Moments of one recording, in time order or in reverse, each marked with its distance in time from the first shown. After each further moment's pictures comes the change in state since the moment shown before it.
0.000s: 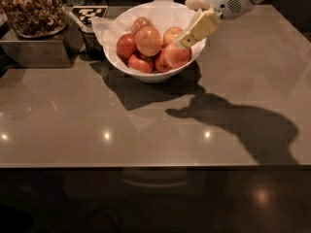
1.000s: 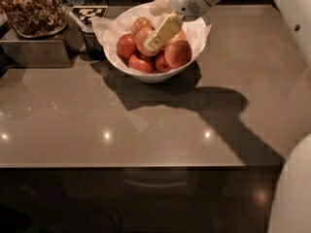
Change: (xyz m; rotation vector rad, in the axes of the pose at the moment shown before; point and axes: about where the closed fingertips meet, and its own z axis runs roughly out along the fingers) arm -0.033 -0.001 0.075 -0.144 -0.037 -0.072
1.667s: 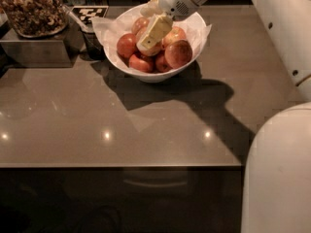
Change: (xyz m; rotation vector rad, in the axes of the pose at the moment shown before) arm -0.008 -0.014 0.033 -0.051 0.004 -0.035
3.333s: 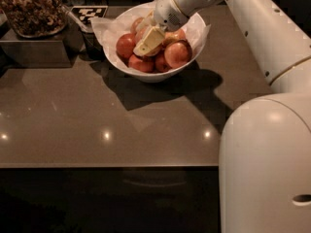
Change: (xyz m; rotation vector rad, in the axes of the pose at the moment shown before) arm 0.029 -0.017 0.043 -0.057 0.013 0.049
